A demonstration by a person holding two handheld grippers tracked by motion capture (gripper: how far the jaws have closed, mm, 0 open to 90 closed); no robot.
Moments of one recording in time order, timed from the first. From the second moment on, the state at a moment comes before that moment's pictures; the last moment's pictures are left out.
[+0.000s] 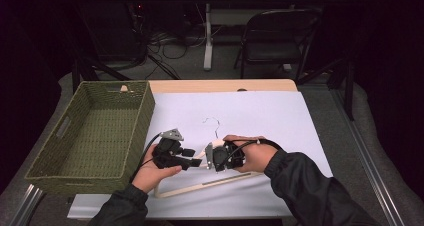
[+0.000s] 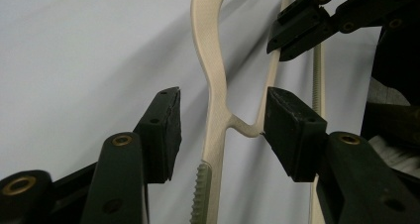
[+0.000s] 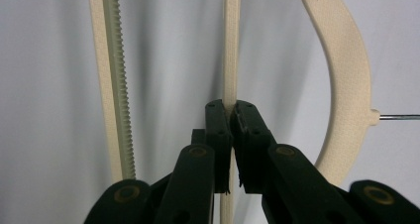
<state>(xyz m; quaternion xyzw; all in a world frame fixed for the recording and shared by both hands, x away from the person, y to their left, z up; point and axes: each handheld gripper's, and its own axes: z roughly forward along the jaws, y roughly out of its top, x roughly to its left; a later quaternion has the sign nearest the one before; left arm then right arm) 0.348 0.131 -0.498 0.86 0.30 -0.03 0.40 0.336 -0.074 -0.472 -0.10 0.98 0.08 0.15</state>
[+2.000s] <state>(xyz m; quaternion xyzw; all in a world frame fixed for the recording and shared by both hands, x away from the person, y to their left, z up) 0.343 0.122 -0.508 0.89 0.25 -0.07 0.37 0.330 -0.063 -0.477 -0.13 0.97 0.08 0.19</state>
